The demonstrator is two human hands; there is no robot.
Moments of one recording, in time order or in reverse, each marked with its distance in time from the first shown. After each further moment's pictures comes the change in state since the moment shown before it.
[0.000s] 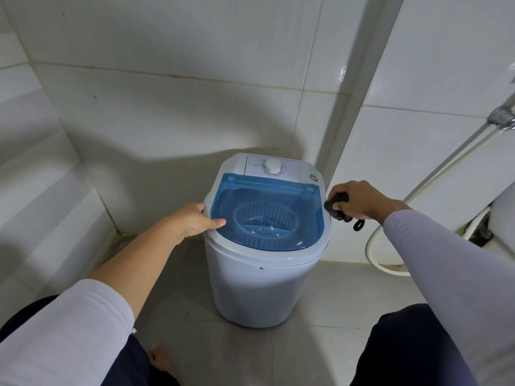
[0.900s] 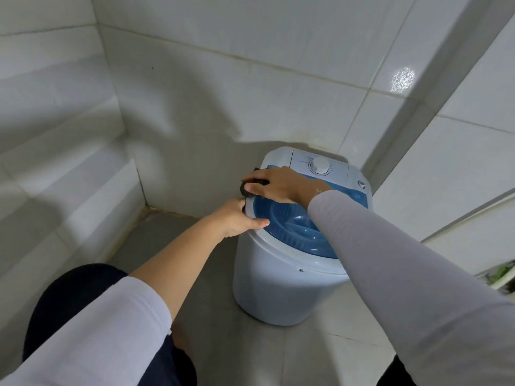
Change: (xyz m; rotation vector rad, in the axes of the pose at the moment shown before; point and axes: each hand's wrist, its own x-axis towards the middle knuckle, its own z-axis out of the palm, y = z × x) left_hand -0.022 -0.012 0.000 -0.134 -0.067 0.101; right_hand 0.050 -0.211 0.056 -0.098 -0.196 -0.472
